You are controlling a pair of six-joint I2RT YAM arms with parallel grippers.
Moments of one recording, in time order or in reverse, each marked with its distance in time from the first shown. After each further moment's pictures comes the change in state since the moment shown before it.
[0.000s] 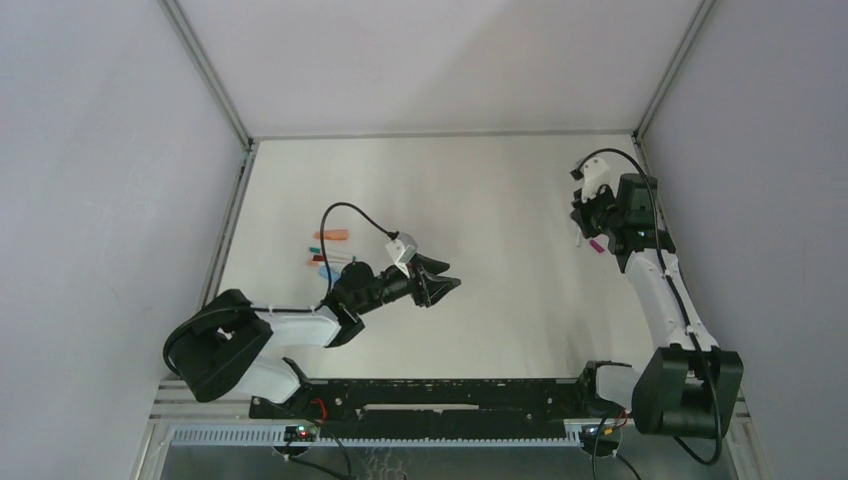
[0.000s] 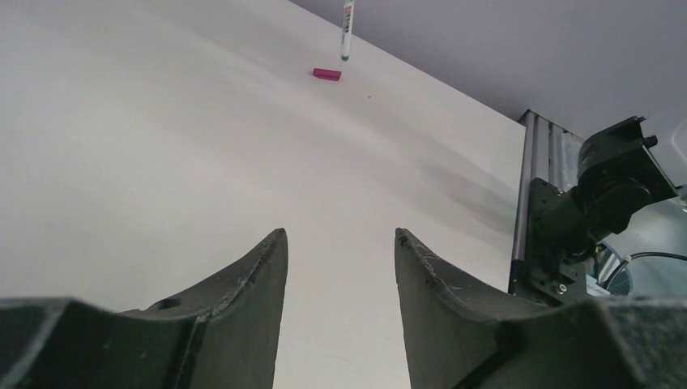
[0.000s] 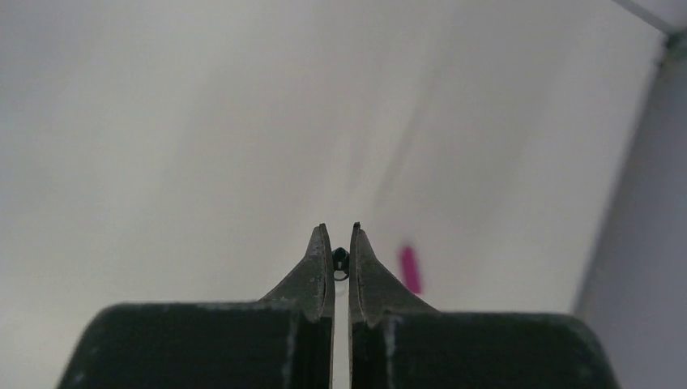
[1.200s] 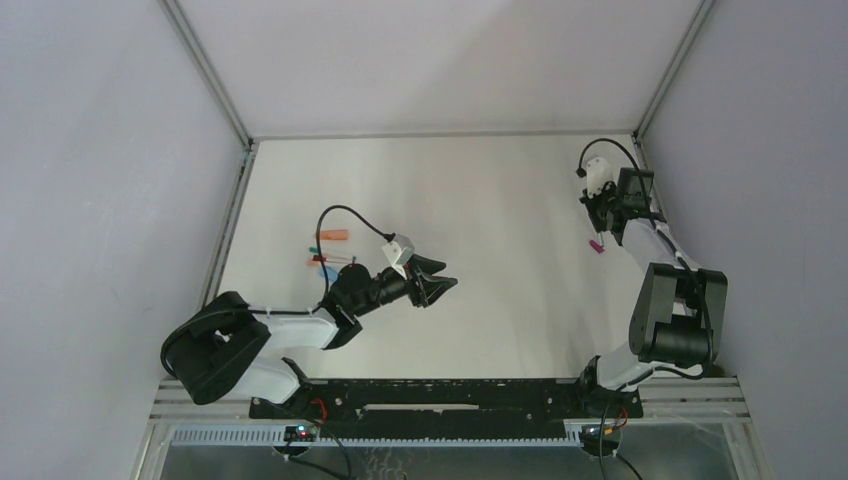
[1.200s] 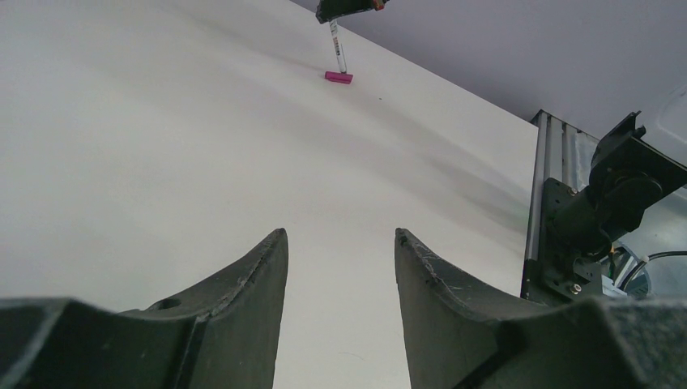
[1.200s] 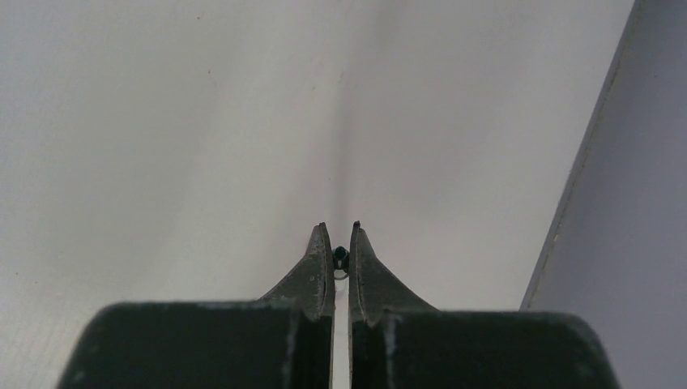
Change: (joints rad) left arm 0.009 -0.023 -0.032 0.014 -0.028 0.032; right arm -0.121 0.368 0.060 0.183 0.193 -0.164
